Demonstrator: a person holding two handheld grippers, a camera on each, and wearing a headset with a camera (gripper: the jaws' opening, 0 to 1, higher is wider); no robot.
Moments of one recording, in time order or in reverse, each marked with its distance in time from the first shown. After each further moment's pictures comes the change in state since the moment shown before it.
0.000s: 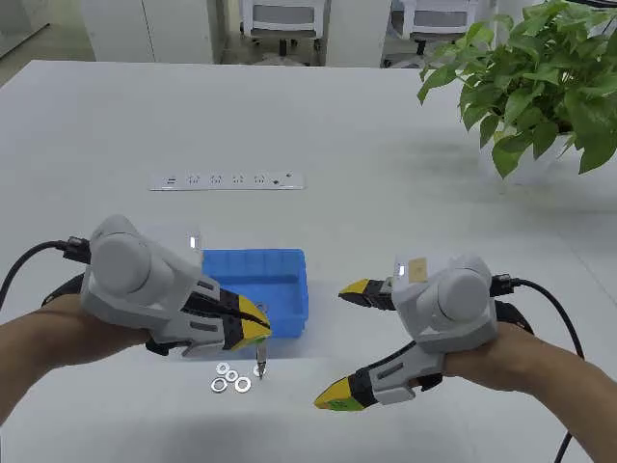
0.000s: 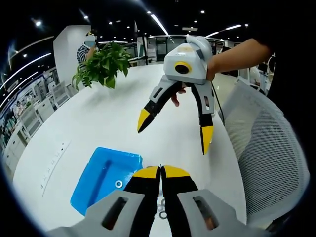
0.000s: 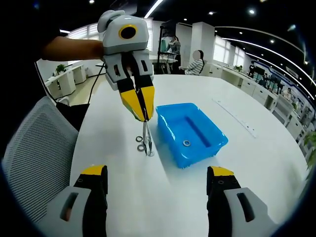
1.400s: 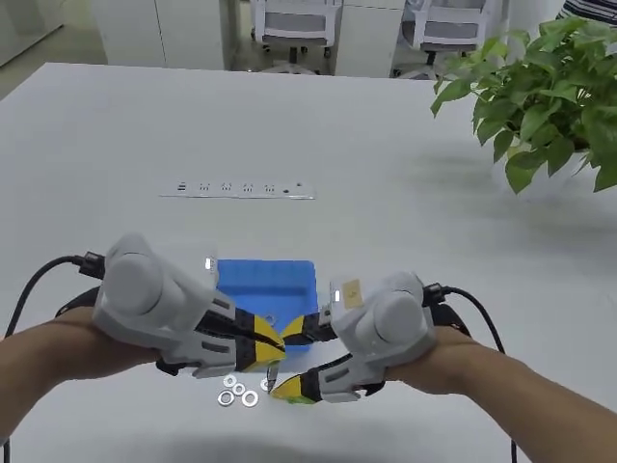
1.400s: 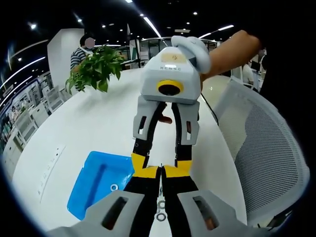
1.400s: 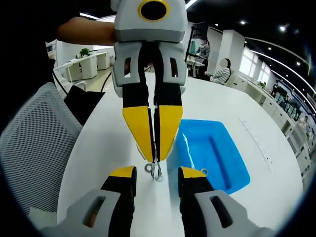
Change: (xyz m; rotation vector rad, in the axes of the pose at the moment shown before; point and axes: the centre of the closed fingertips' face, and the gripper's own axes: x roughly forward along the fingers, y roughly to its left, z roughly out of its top) left arm 0.006 -0.001 -0.006 0.034 -0.019 -0.058; right arm 0.057 0.021 0.030 -0.205 0.016 0.155
